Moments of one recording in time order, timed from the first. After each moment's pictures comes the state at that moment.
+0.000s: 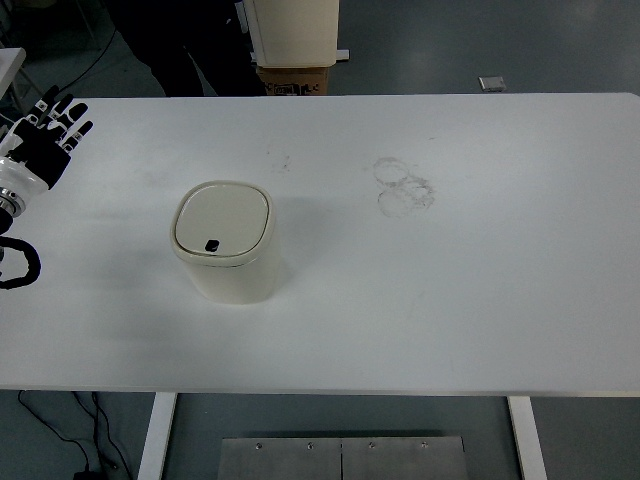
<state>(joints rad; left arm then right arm) -0.84 0.41 -0.64 -0.32 -0.19 -0.49 -0.21 0.03 0.00 0.28 0.10 -0.31 0.06 0.20</state>
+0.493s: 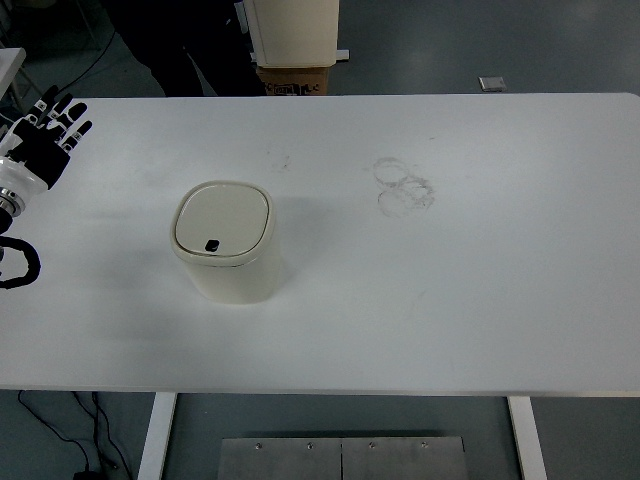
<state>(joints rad) -0.84 0.41 -0.64 -0.32 -0.19 -0.48 -0.21 0.03 0.00 0.28 0.10 -0.31 0.06 0.20</state>
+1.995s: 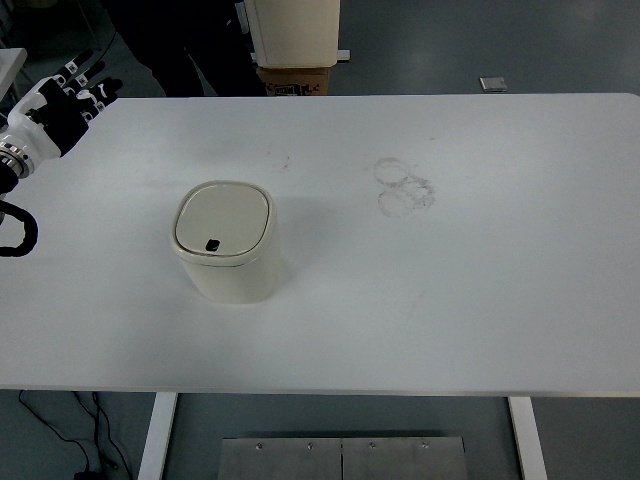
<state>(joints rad) -0.97 0.55 -0.35 -0.60 -0.19 -0.33 -0.21 0.03 0.00 0.28 0.10 -0.31 0.06 0.20</state>
